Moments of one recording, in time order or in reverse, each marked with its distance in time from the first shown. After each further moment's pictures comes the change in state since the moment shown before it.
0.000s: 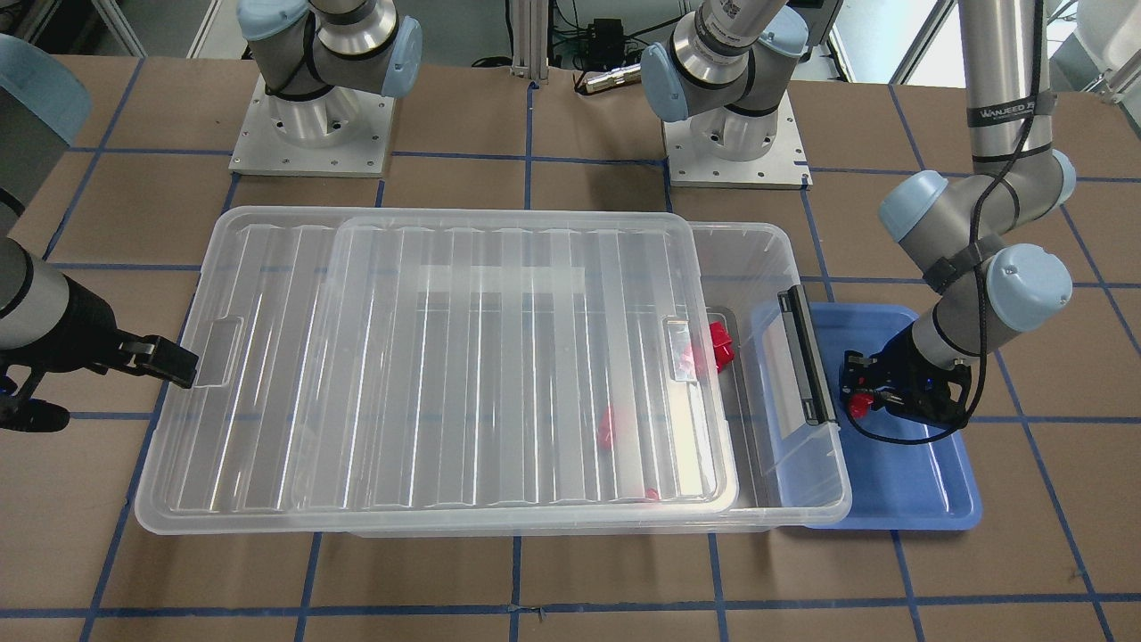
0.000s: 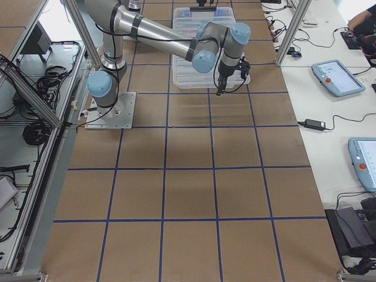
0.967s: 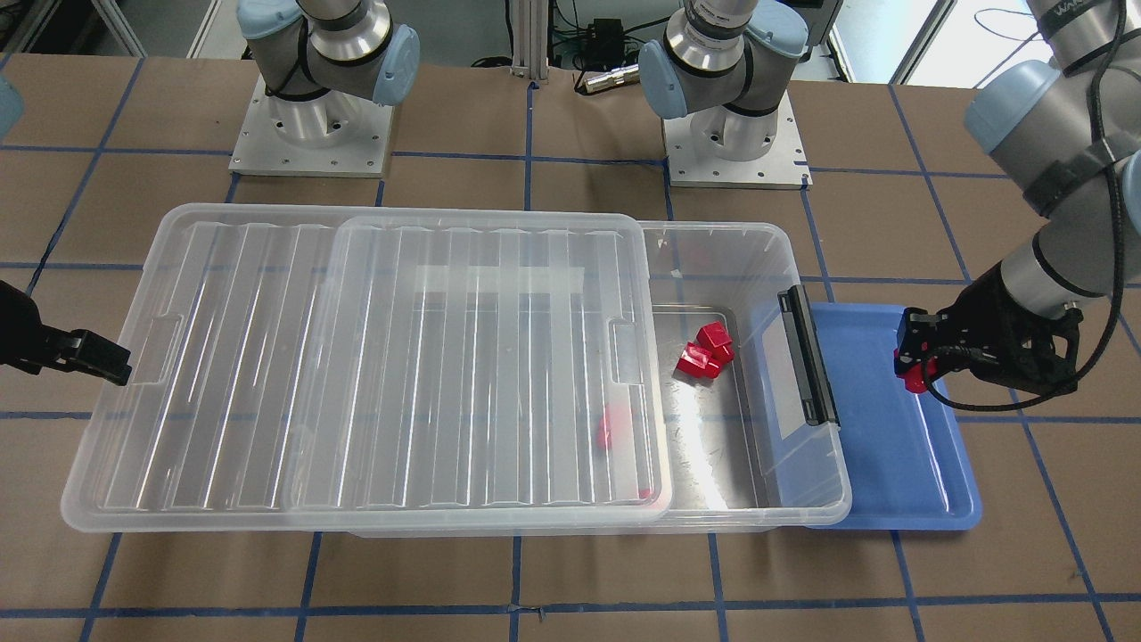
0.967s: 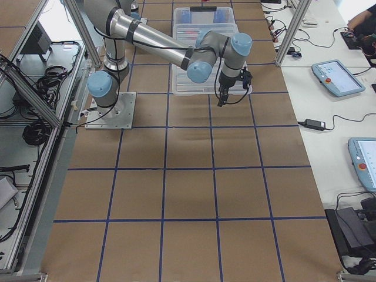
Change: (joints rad) left arm -0.055 0.168 0.268 -0.424 -0.040 -0.098; right arm -0.096 0.000 -0.002 -0.022 -0.019 -0.132
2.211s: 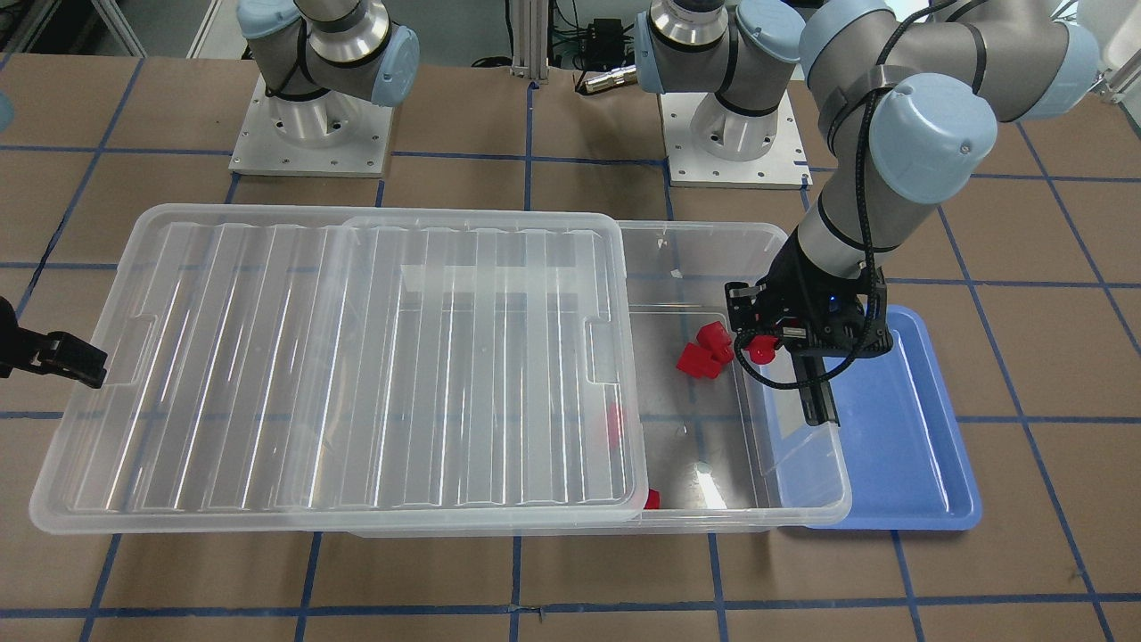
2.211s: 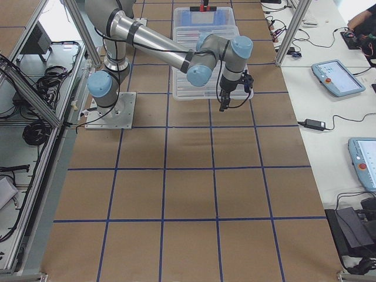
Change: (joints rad) left arm -0.338 0.046 0.000 -0.036 0.031 -0.545; right arm -0.016 0.004 -0.002 -0.034 -0.045 -0.041
